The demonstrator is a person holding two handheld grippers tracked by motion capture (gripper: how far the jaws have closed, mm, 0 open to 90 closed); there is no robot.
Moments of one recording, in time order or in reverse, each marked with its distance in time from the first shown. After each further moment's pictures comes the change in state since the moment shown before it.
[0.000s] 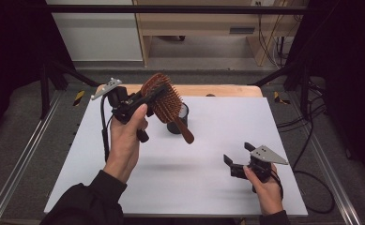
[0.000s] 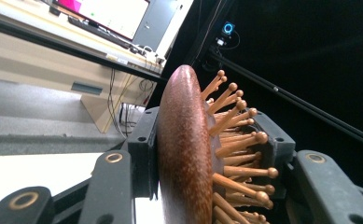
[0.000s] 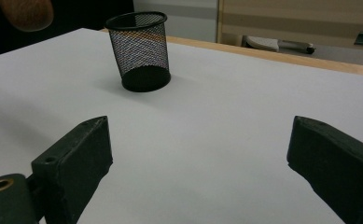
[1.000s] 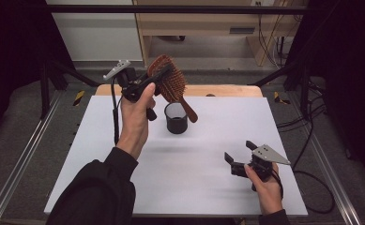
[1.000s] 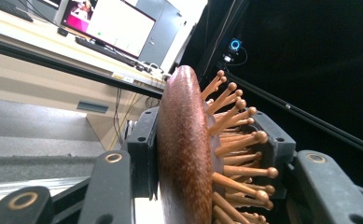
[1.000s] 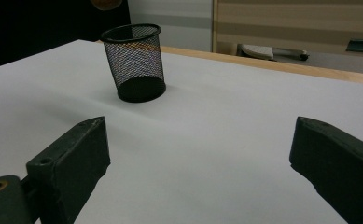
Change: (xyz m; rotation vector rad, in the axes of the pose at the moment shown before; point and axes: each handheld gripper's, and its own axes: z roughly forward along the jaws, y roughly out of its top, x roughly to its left) left arm 0.026 0.017 0.049 -0.058 0.017 0.018; right arm -0.002 0.002 0.000 -0.036 -0.017 0.014
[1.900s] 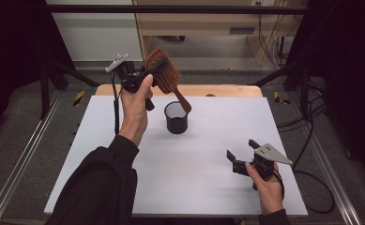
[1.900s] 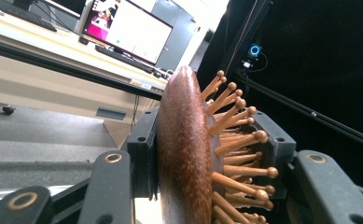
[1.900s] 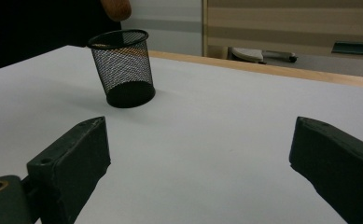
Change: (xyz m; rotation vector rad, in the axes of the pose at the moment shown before) left arm 0.038 0.003 0.021 -0.025 0.061 0.016; right arm -0.004 0.001 0.000 -0.013 -0.039 0.010
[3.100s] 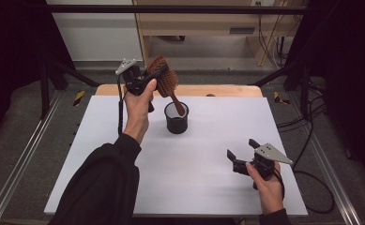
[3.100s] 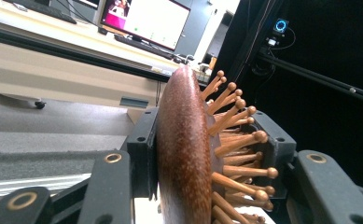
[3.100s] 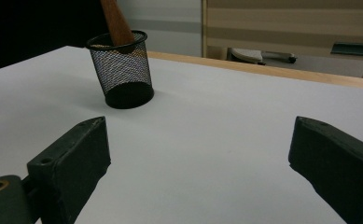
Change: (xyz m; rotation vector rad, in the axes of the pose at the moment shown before) left arm 0.021 -0.023 0.015 0.069 0.075 0.083; right arm -0.001 0.001 0.000 -0.003 -0.001 0.002
